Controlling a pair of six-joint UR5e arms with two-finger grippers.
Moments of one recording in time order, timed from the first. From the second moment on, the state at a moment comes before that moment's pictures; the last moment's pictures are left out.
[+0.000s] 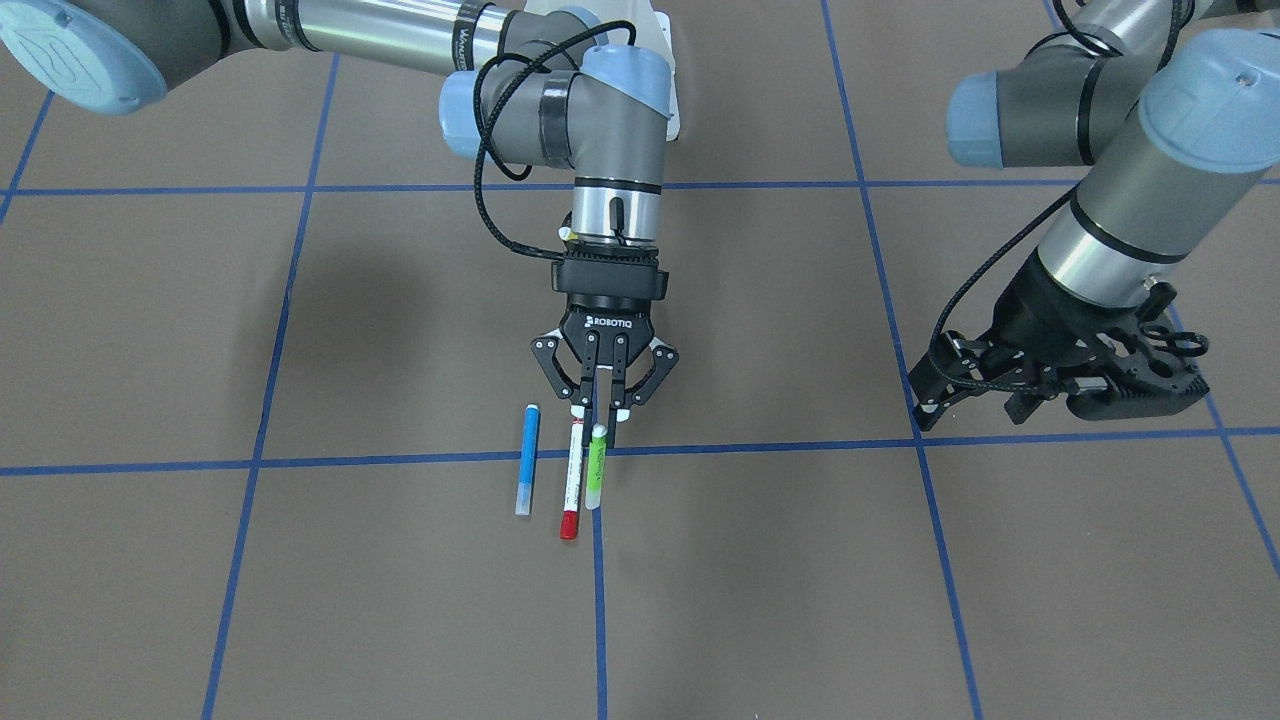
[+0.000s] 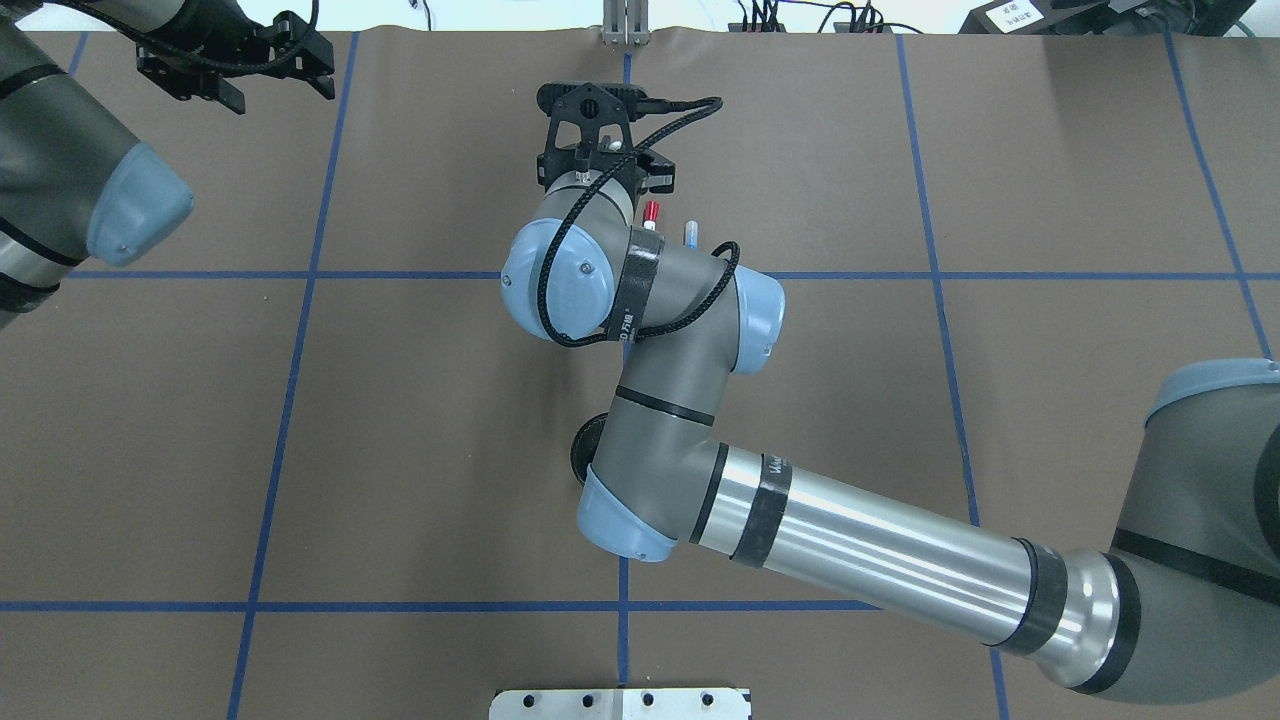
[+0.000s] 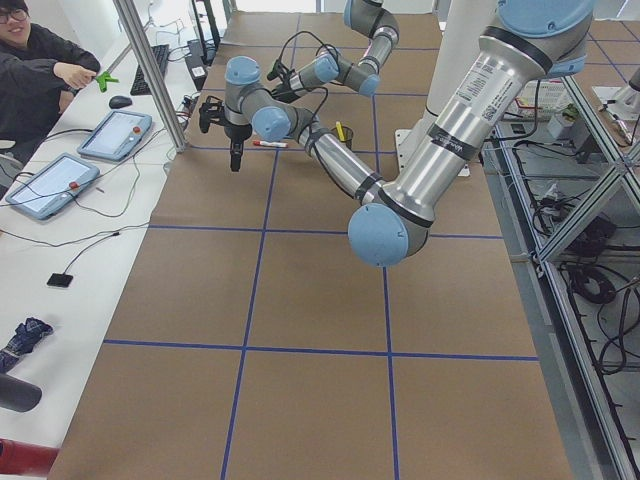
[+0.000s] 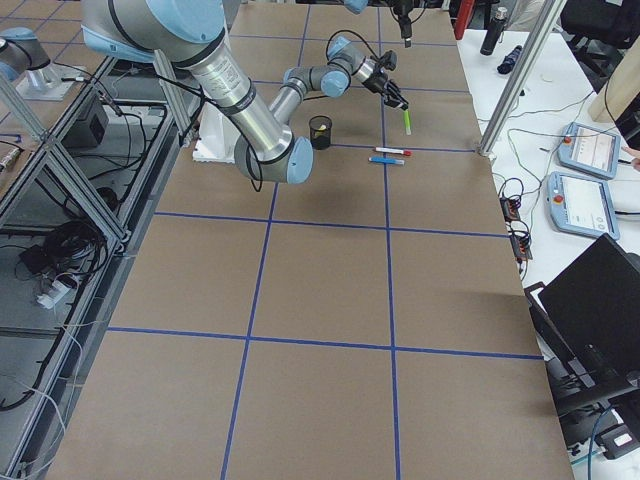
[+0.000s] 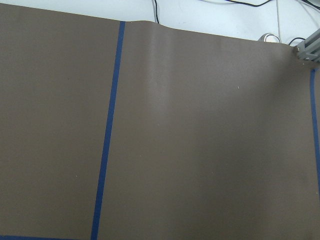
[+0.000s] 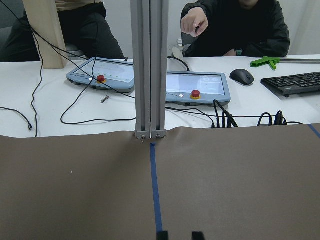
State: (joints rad) left arm -1.06 -2.15 -1.66 -1.71 -2.12 -0.97; right arm 0.47 -0.60 1.32 -1.38 0.96 1.28
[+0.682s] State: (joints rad) left arm -1.06 -2.13 -1.66 -1.71 -2.12 -0.96; right arm 0.48 -0.56 1.17 -1.23 0.96 1.25
